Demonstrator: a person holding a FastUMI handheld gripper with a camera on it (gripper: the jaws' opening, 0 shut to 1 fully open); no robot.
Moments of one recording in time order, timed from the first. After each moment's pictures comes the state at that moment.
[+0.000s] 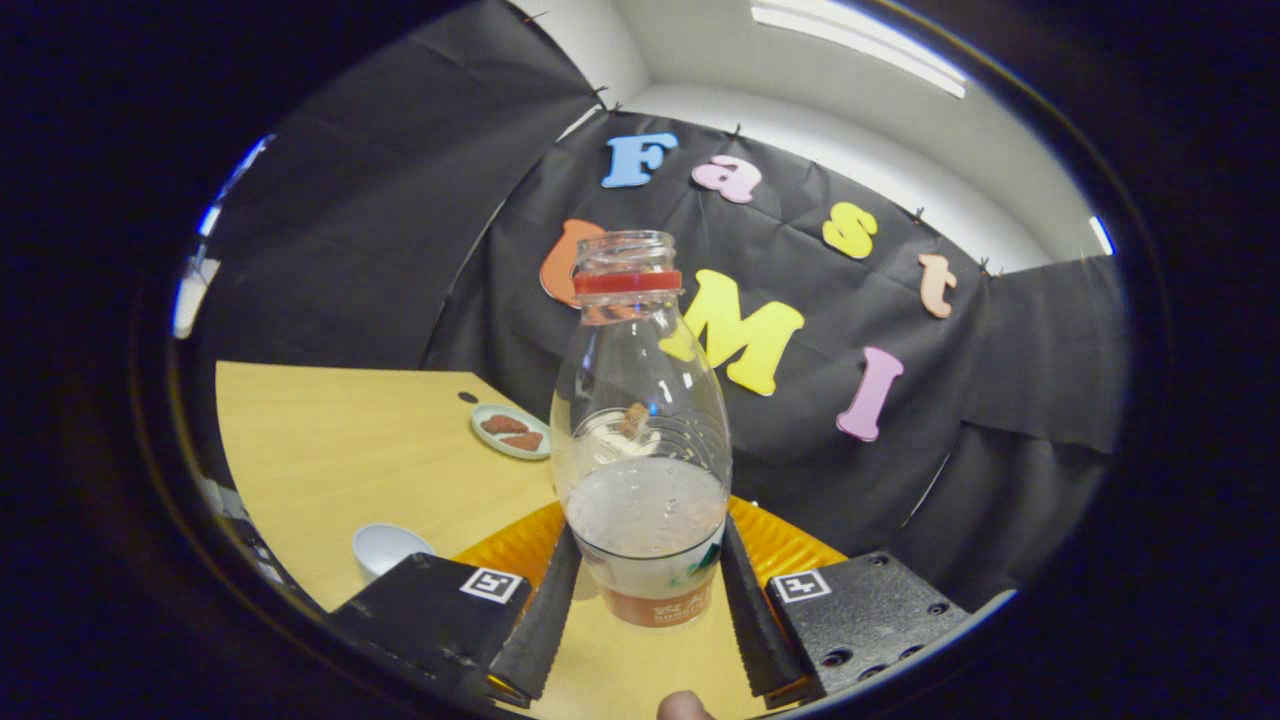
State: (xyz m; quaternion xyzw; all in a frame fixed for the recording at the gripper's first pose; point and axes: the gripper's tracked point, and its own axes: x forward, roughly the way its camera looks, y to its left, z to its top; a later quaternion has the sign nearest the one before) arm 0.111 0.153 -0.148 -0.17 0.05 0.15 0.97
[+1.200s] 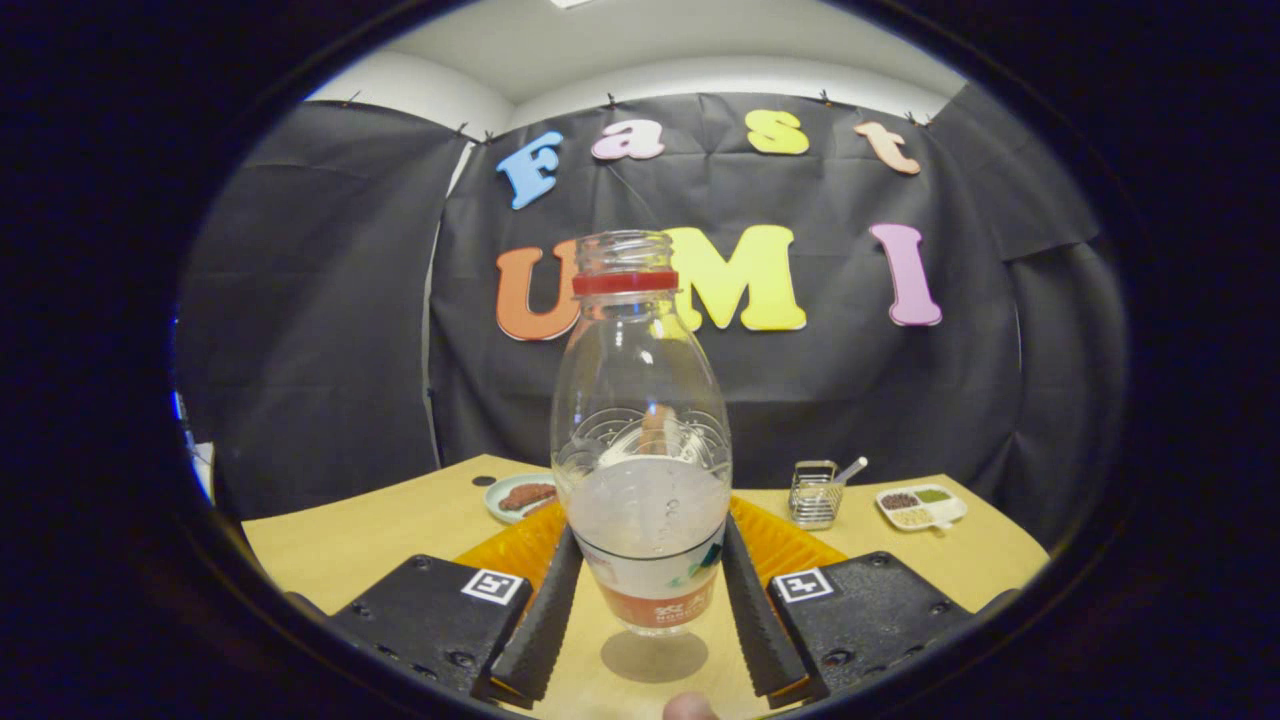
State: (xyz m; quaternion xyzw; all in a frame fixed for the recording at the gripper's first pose) arm 0.264 0.182 -0.230 0.04 0.10 0.18 0.98
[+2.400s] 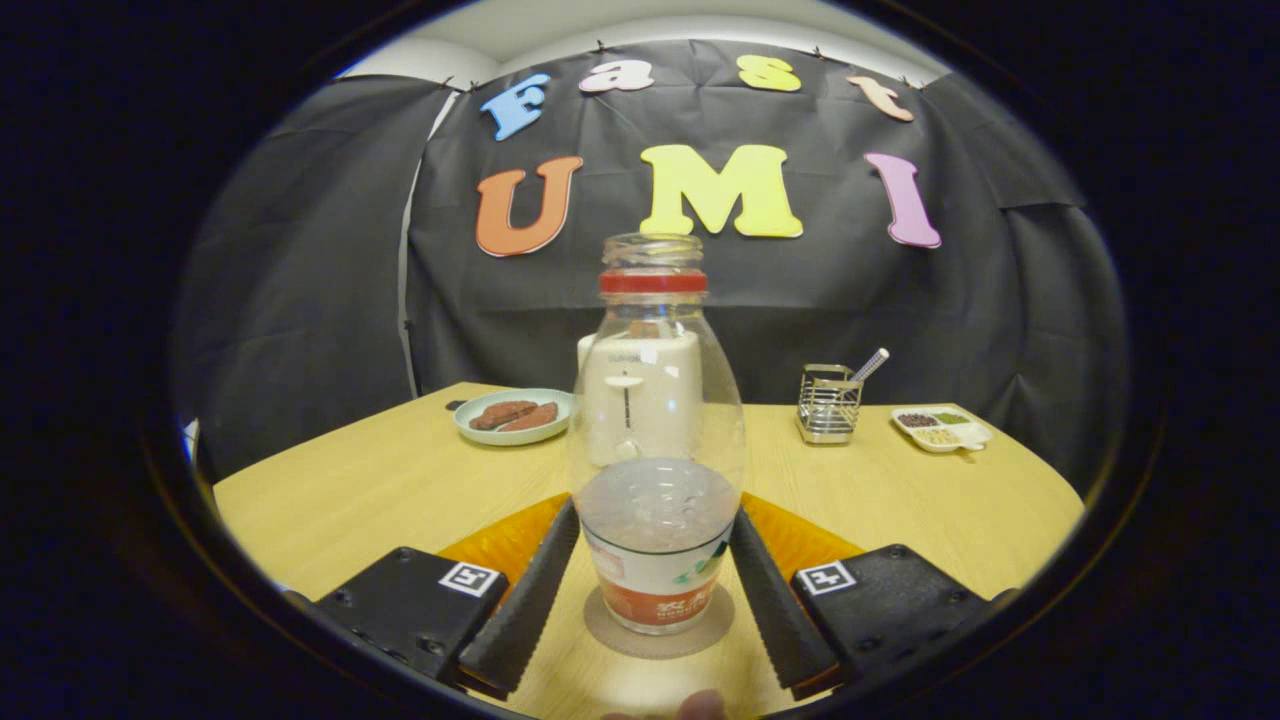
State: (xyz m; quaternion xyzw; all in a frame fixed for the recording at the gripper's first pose) arm 0.270 0.191 -0.335 0.02 0.17 0.16 0.97
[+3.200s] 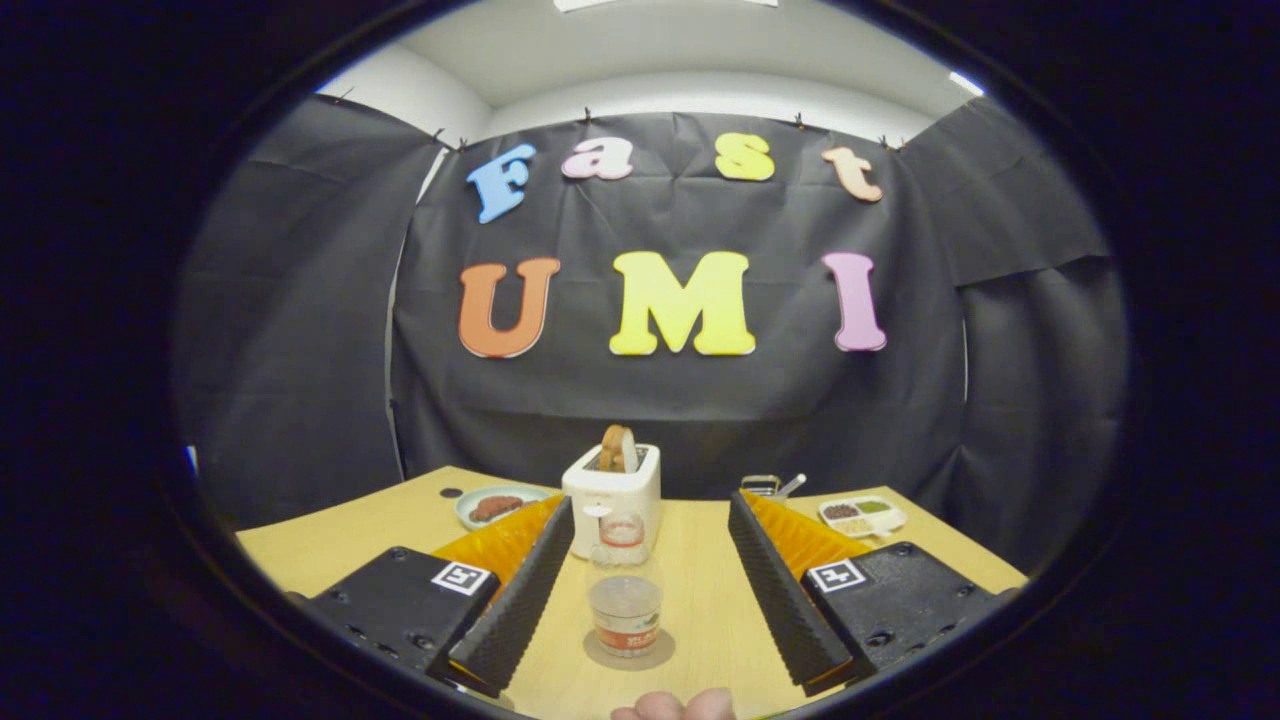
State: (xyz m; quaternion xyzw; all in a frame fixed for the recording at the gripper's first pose) arm 0.213 0.144 -0.140 0.01 0.05 0.10 0.99
